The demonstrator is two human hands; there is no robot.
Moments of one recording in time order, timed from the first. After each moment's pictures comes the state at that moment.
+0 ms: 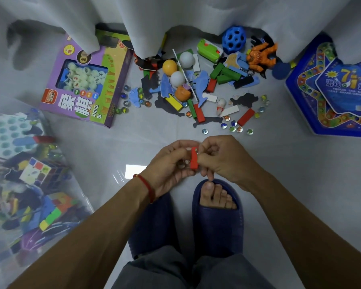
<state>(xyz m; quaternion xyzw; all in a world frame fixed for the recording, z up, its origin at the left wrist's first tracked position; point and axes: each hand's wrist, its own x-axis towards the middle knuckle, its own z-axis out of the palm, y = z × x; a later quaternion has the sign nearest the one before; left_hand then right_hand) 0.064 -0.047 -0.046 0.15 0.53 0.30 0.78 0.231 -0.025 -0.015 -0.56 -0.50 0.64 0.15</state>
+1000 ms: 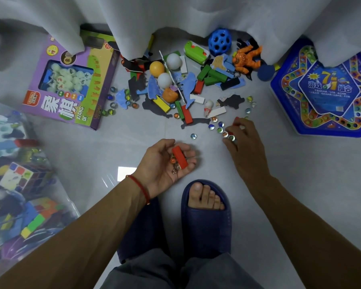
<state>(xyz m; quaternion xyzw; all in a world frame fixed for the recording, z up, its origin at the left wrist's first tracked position) 0.077 -0.037 -0.042 -0.05 0.47 0.32 0.82 0.310 -0.020 -0.110 -0.65 -0.72 0.18 0.20</state>
